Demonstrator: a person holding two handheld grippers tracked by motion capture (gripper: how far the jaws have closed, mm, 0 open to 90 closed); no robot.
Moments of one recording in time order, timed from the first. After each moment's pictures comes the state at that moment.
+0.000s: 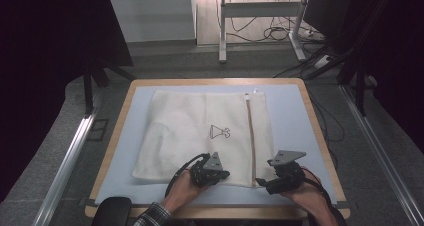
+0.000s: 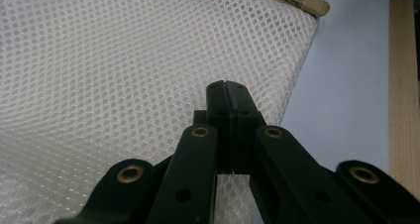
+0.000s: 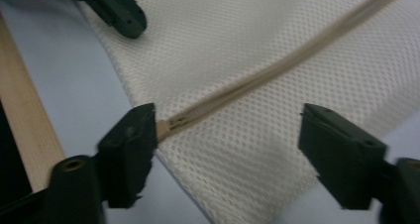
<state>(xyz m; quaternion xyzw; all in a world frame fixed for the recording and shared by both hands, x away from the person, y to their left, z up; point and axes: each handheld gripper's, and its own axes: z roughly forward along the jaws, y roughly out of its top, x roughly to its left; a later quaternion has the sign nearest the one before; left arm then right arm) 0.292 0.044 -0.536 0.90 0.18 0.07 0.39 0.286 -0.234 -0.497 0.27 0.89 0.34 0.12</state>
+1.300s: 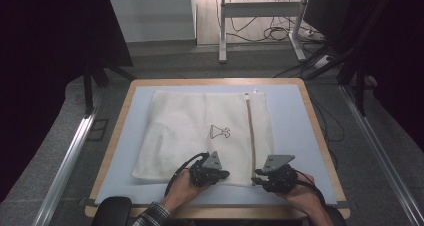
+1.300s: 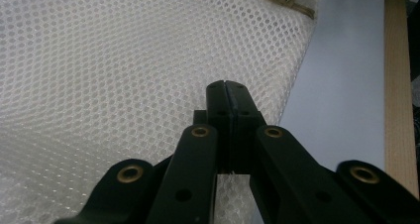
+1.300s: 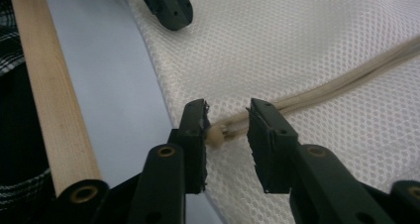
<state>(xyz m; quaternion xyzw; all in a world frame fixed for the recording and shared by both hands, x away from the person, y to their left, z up) 0.294 0.045 -0.538 0.90 0.19 0.05 0.40 0.281 -0.217 -0.497 0.19 0.92 0.32 0.11</state>
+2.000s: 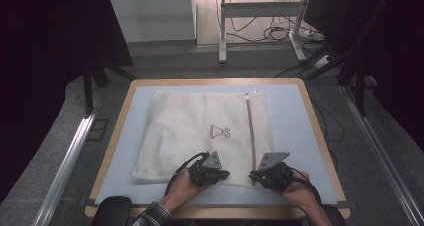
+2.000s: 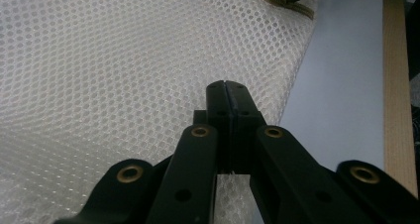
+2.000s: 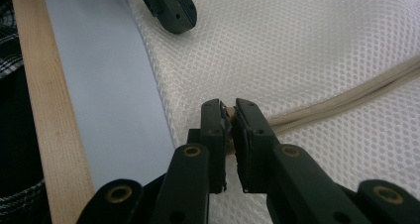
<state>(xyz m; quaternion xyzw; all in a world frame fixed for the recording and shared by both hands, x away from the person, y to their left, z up) 0.295 0.046 -0.538 0.90 0.19 0.05 0.40 0.290 -0.208 -0.503 0.18 0.92 0.32 0.10</state>
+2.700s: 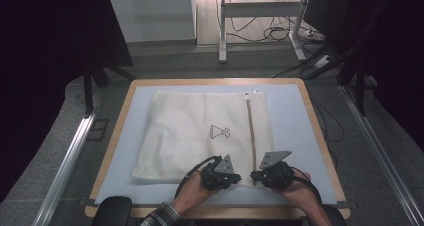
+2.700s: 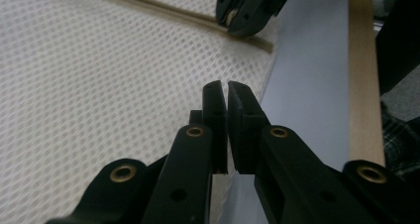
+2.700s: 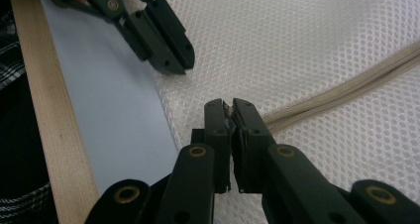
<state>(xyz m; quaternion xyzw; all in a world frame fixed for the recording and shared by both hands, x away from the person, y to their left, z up) 0.286 0.011 -0.532 0.90 0.16 0.05 0.40 0.292 -0.212 -0.504 0.20 0.92 0.32 0.08</state>
